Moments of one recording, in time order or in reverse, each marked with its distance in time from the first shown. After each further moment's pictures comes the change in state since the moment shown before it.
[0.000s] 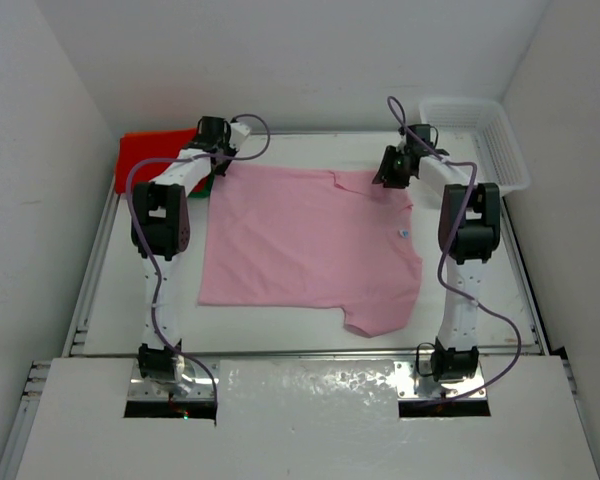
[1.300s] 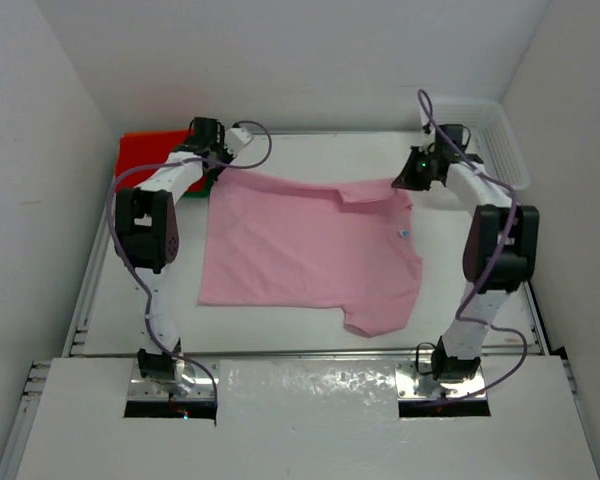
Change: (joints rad) left arm 0.000 -0.200 -0.211 -0.003 0.064 0.175; right arm -0.062 -0.309 -0.239 -0.046 -0.104 0.005
